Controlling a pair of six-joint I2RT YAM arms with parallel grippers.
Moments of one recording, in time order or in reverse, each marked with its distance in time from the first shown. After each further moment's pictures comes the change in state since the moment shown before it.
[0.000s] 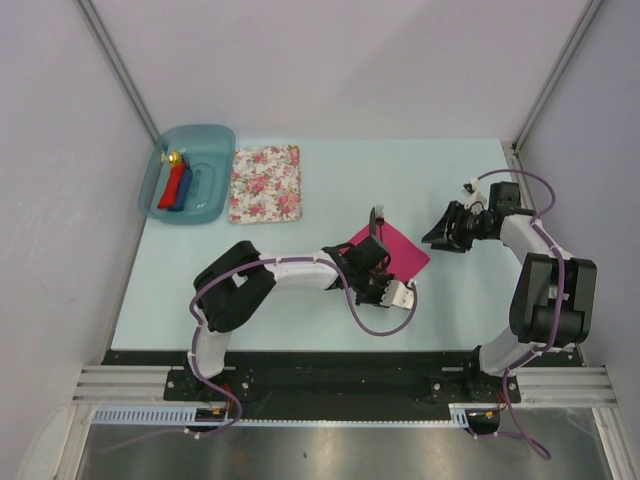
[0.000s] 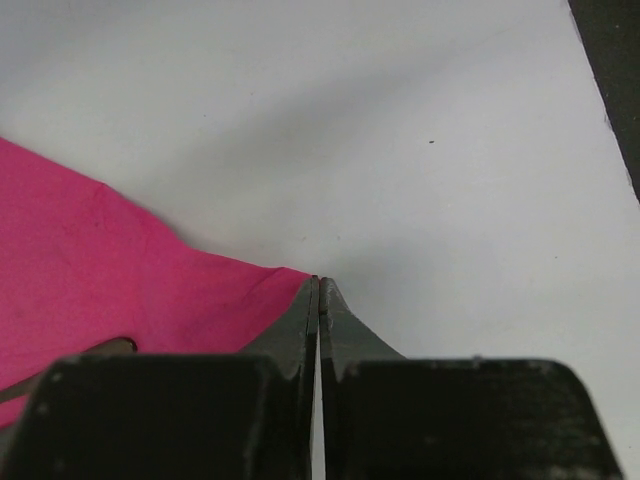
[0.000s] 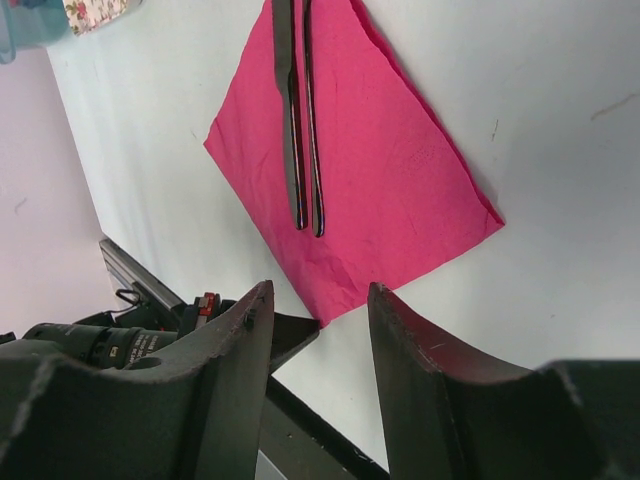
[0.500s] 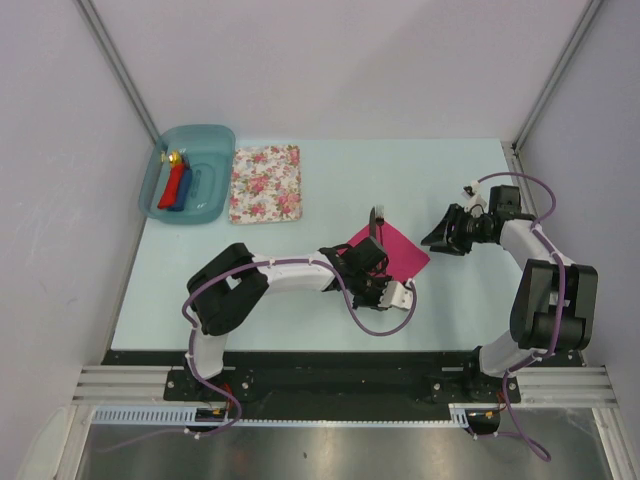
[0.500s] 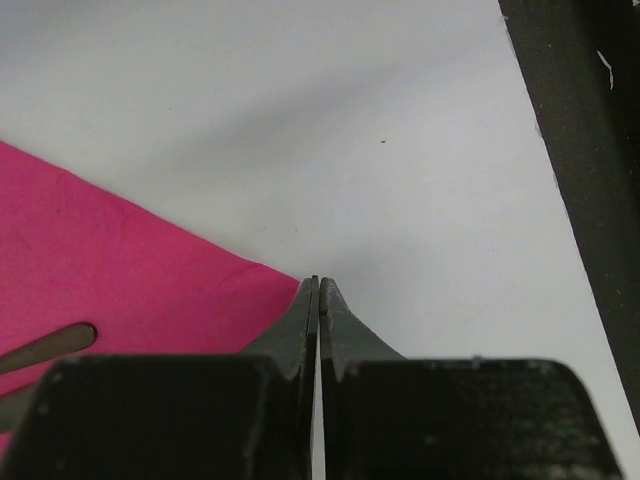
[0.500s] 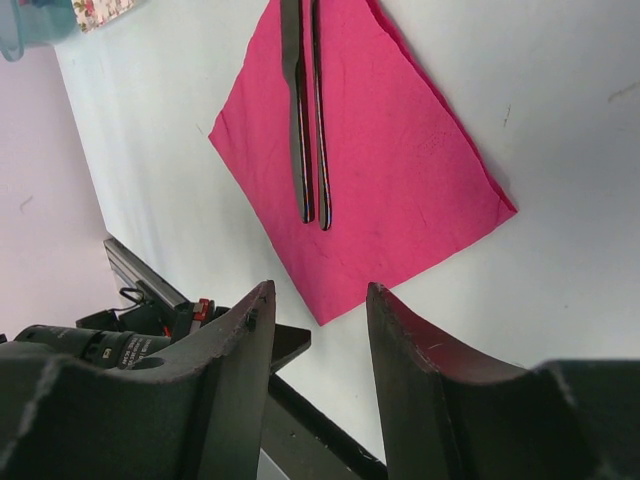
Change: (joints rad) left arm -0.008 -0.046 -0.025 -0.040 0.019 -0.064; right arm 0.000 -0.038 -0.042 0.020 -0.008 0.015
